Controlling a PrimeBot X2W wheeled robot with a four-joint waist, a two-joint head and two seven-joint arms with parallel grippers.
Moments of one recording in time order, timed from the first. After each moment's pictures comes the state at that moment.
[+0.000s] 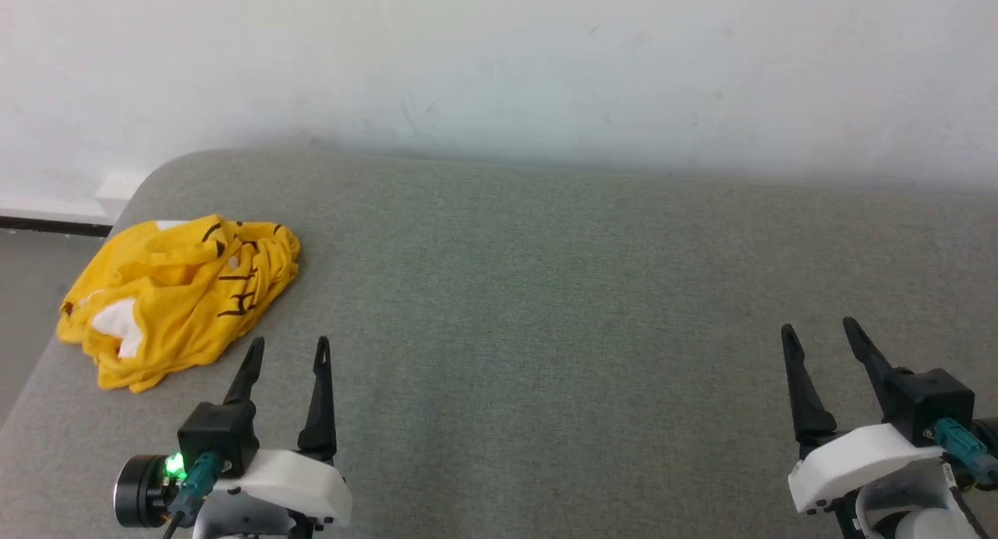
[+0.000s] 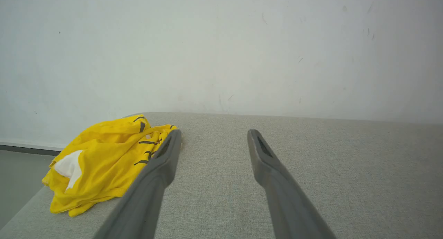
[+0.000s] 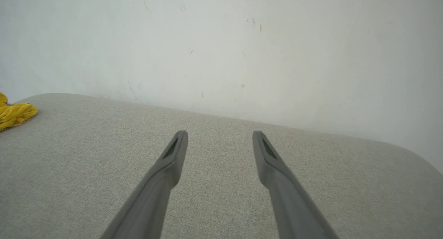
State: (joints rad) left arm 0.04 0.05 0.01 -0.02 -0.04 -0.01 -0.08; right arm 0.01 -0.05 -0.08 0.06 0.03 0.13 -0.08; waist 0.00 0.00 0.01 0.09
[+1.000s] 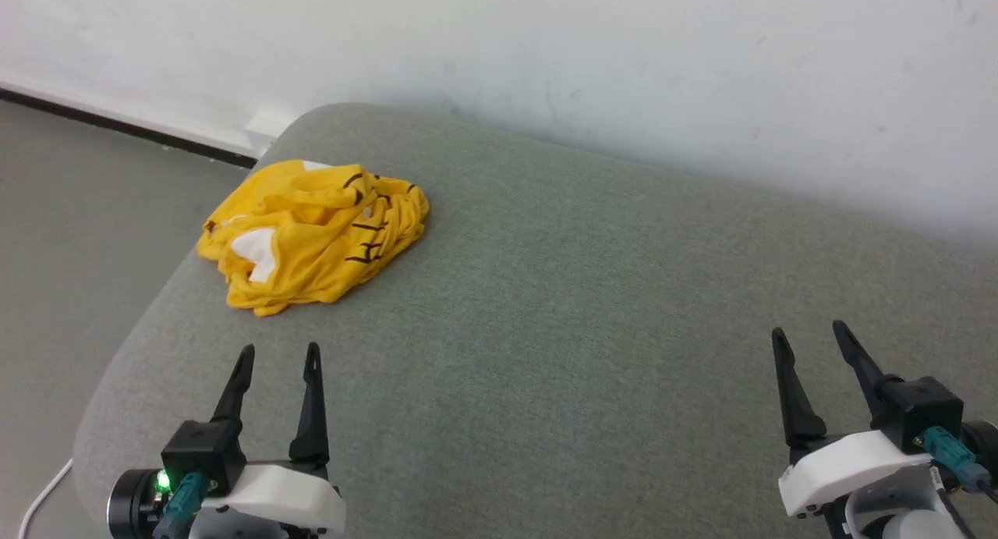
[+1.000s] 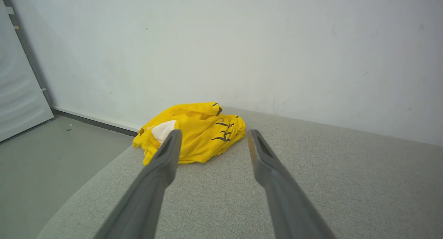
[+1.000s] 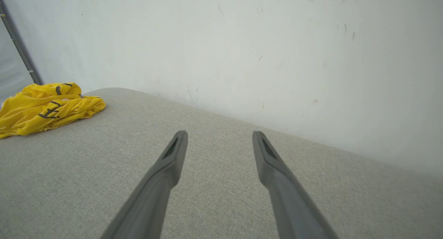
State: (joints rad) left arm 0.06 0.05 0.02 -0.02 -0.07 -0.01 -0.14; right arm 0.00 -0.05 -0.06 0.10 0.03 0.13 -0.14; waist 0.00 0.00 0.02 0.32
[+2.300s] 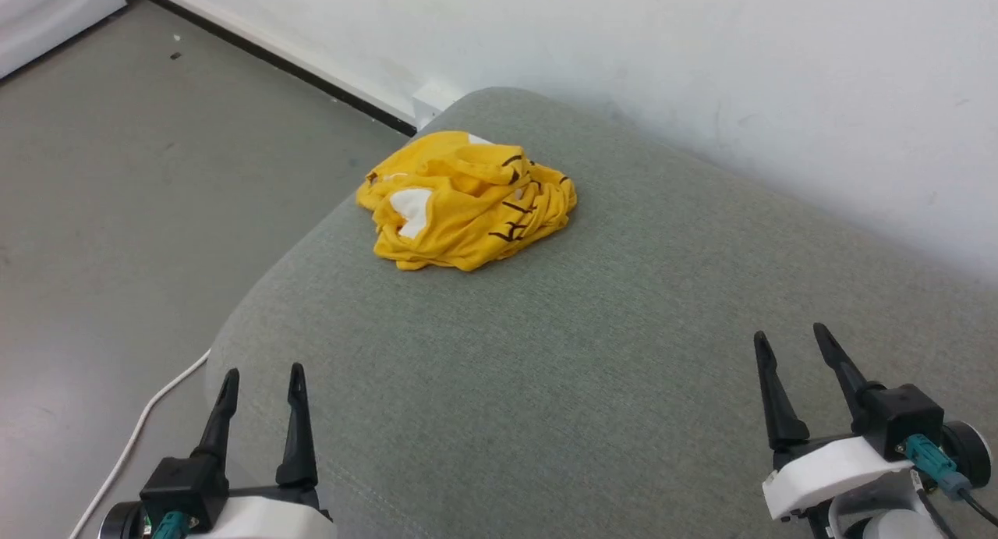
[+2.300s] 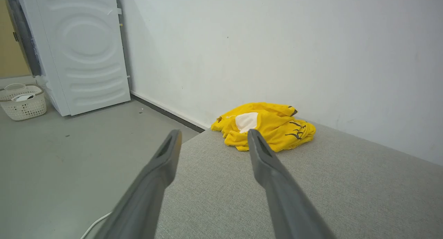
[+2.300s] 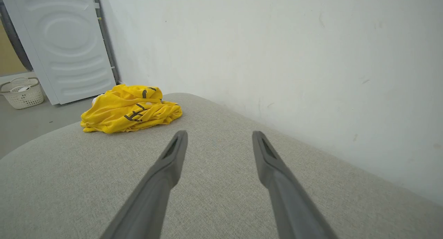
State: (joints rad) left arm 0.12 0.05 0.04 -0.02 -0.12 0.00 -0.22; right arm -0.02 -0.05 -0.03 0.18 0.04 0.13 -0.22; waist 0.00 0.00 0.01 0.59
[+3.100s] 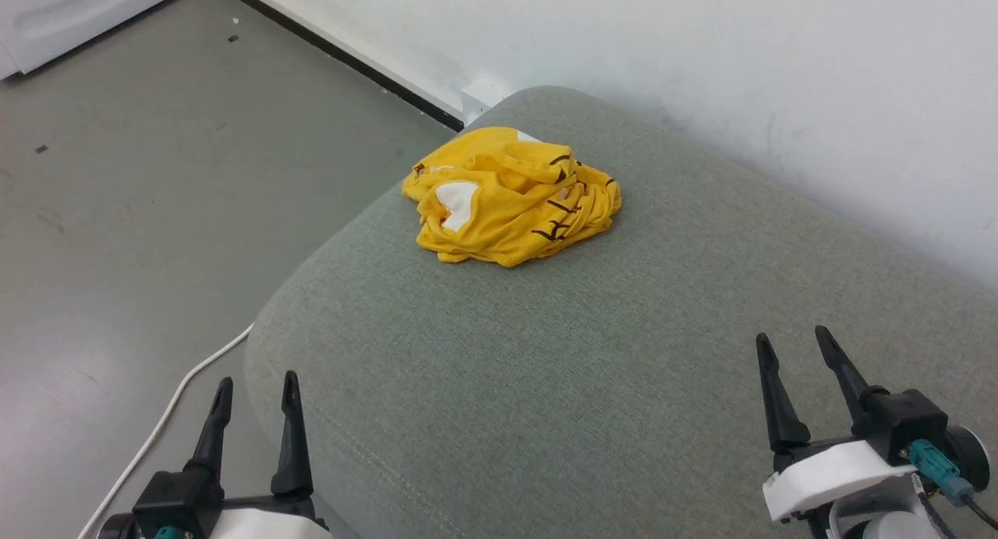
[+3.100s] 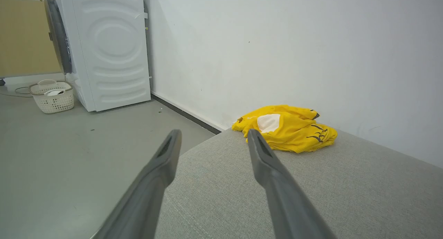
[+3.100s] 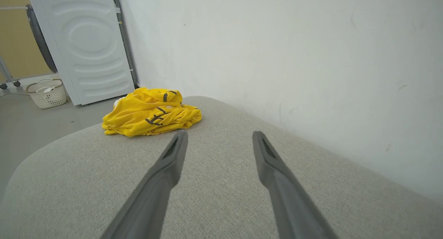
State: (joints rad) left arm 0.14 0.05 0.04 -0.02 -0.13 0.00 -0.26; right arm -0.02 -0.05 -0.03 0.20 0.05 0.13 -0.26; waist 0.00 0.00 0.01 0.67
